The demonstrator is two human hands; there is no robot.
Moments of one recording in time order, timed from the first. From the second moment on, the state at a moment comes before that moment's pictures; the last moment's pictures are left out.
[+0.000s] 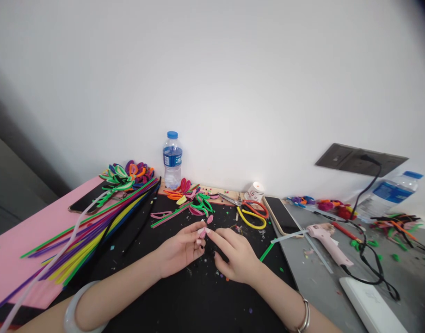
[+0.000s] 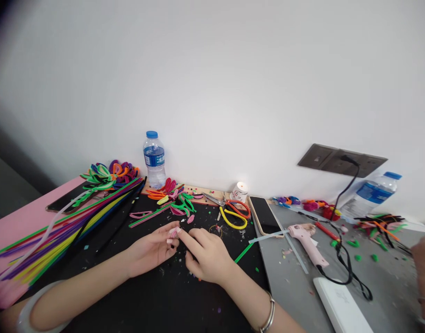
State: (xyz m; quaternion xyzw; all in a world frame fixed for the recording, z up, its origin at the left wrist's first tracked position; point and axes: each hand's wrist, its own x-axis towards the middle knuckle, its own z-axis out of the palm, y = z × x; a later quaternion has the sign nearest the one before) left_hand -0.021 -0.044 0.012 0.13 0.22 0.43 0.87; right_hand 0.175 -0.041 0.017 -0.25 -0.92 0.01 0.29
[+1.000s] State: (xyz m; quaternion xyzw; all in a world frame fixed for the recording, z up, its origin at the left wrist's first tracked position) left_hand -0.006 -0.057 0.008 0.11 0.28 0.43 0.85; right_hand 0.163 -0.050 0.010 -0.26 -0.86 0.06 0.43
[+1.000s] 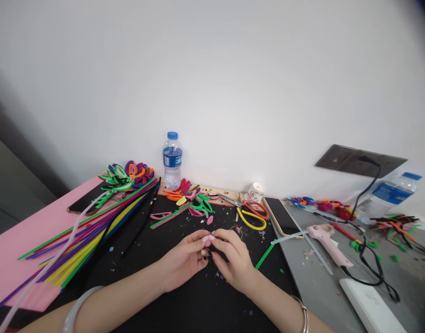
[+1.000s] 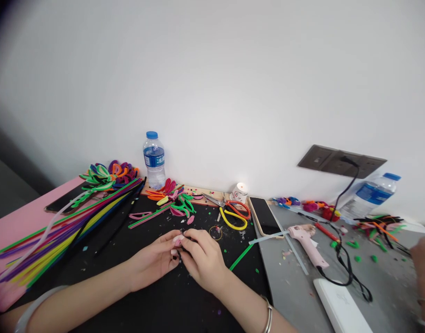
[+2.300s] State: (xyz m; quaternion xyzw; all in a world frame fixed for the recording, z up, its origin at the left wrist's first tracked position) left_hand -0.006 -0.058 0.015 0.22 0.31 0.40 0.83; right_hand 0.161 -0.049 0.003 -0.36 -0.81 0.15 0.45
